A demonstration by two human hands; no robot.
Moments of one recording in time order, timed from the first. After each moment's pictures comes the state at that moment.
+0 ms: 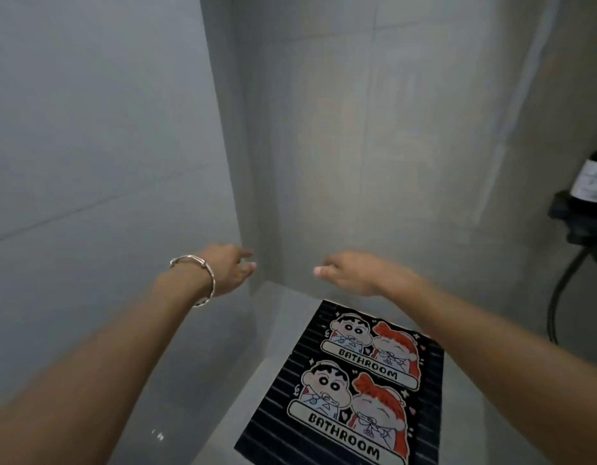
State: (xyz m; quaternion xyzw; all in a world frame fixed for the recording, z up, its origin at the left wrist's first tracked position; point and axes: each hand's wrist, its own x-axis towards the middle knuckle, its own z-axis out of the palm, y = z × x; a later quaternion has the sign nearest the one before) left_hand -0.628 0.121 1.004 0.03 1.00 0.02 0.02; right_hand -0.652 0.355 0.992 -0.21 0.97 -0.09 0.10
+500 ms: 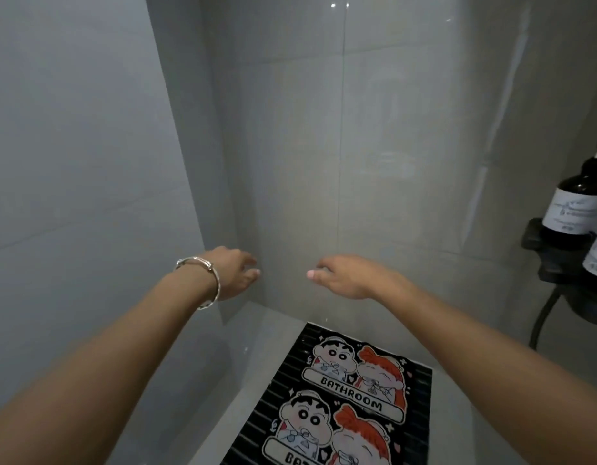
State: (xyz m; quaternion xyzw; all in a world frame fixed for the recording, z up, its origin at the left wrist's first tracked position) left_hand -0.716 0.229 1.040 0.05 1.00 -0.01 -0.01; right_hand -0.734 0.451 1.022 -0.19 0.97 -0.11 0.07
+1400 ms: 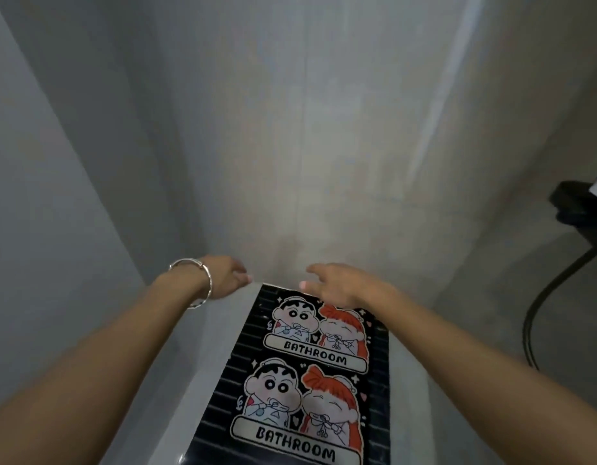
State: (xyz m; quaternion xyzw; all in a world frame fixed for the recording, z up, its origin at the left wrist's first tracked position) left_hand -0.930 0.220 0.922 0.10 0.97 0.06 0.19; right_hand -0.904 0.437 0.908 -0.09 0.97 -0.11 0.20
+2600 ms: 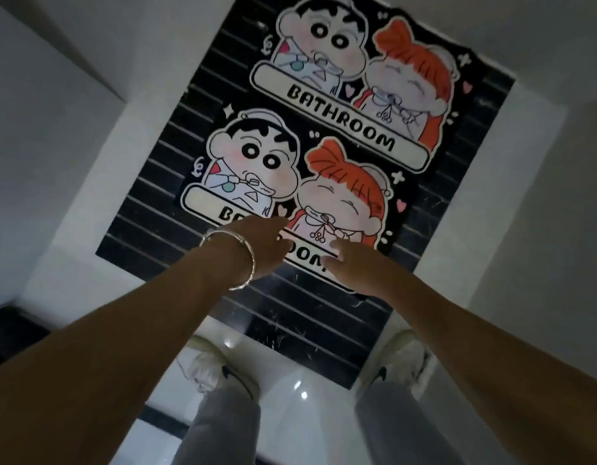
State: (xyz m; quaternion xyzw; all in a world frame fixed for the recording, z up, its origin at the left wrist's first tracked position) left_hand -0.945 0.385 0.305 0.02 0.87 0.11 0.47; right_hand -0.926 0.569 0.256 0.00 0.83 -0.21 0.51
